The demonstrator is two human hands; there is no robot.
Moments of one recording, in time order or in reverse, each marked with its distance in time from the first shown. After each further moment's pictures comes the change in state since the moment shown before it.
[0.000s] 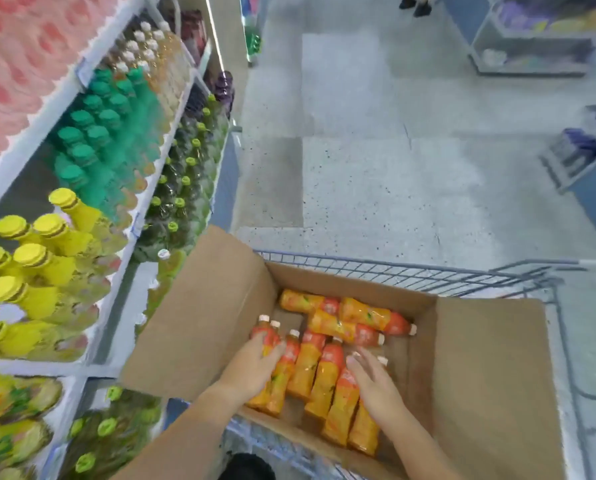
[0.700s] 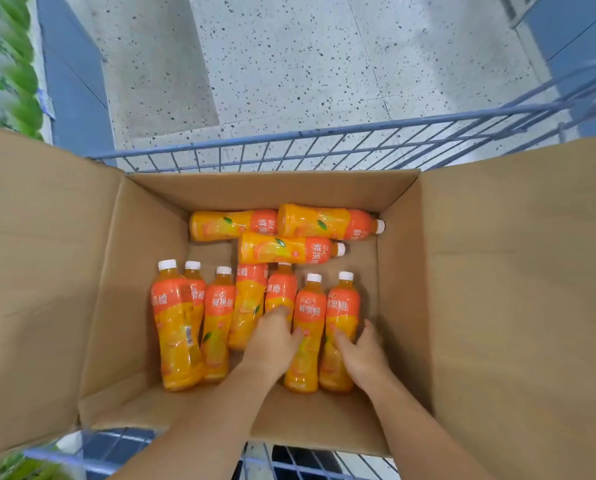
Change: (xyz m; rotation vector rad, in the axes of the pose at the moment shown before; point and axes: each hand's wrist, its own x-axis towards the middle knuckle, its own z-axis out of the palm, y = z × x) left_hand 0.116 -0.052 0.209 0.347 -0.221 -0.010; right_hand 0.108 0.172 0.005 -0.060 0.323 0.435
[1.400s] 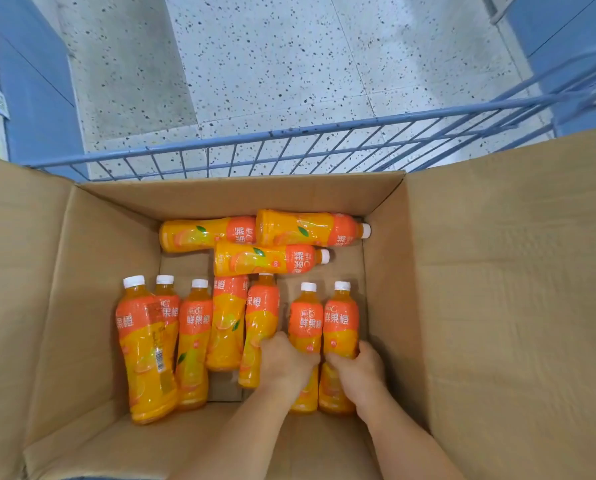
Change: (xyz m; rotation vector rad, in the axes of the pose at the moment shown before) left_hand 0.017 0.023 0.065 -0.129 0.008 -0.205; right_hand 0.027 0.029 -0.006 0.145 0.017 0.116
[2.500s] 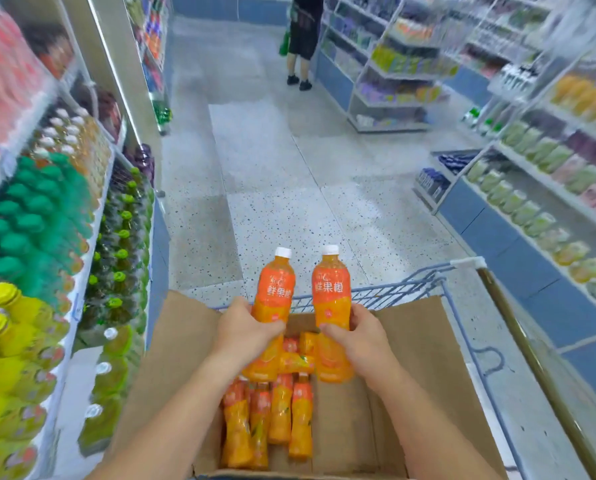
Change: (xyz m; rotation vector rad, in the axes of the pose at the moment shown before) left_hand -0.275 0.059 -0.355 -0.322 0.362 0.490; right_hand -0.353 -0.202 -0.095 0.178 0.011 -0.835
